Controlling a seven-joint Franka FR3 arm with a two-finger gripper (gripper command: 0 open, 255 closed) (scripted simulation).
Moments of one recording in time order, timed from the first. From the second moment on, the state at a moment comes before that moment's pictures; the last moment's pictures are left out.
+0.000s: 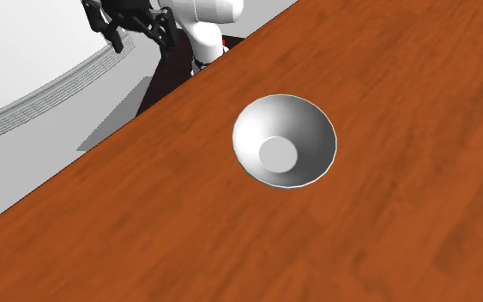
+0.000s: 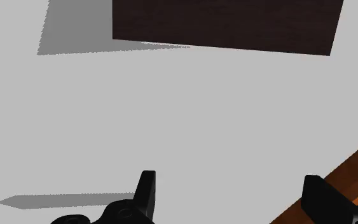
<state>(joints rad) 0.02 -0.78 0.01 -2.35 -0.09 1.65 -0.02</state>
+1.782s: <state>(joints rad) 0.17 0.09 0.20 -1.29 0.08 1.32 0.13</state>
